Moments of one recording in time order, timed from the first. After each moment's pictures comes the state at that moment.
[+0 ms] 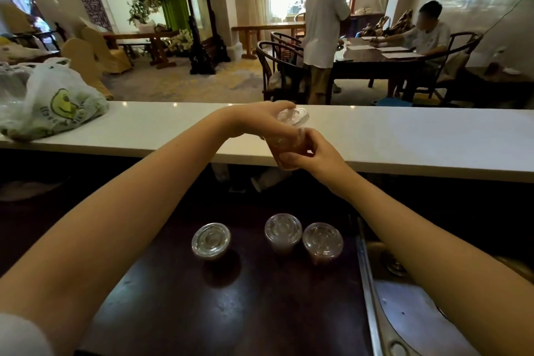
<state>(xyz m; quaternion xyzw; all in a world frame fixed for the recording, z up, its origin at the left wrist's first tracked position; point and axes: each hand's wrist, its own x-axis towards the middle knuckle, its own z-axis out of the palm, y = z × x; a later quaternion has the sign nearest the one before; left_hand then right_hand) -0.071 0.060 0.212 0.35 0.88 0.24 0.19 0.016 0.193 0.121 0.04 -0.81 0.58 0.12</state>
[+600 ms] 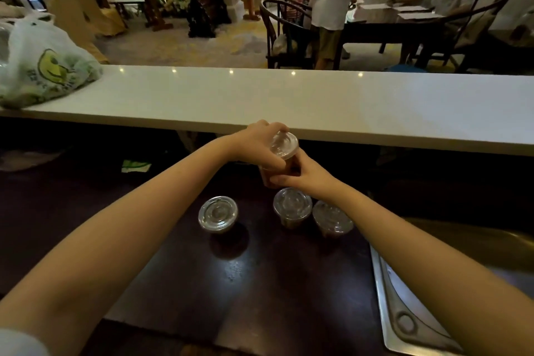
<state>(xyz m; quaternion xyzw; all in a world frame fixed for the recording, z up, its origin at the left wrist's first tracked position) -0.079 0.024 0.114 0.35 0.91 0.15 0.16 -0.003 0.167 0.038 0.02 -0.84 0.55 -0.04</state>
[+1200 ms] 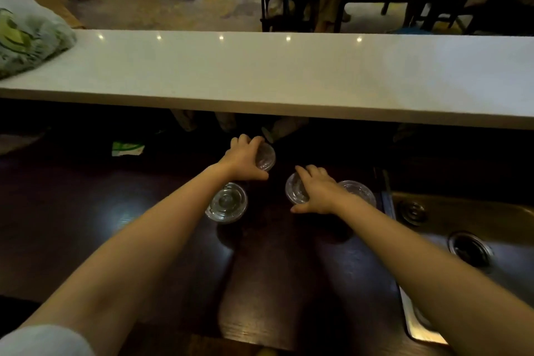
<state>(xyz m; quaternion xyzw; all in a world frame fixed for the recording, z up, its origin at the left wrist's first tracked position) -0.130 -0.013 -0.017 0.27 0.94 0.13 0.14 -0.020 0.159 -0.046 -0.02 -0.97 0.15 -0.17</state>
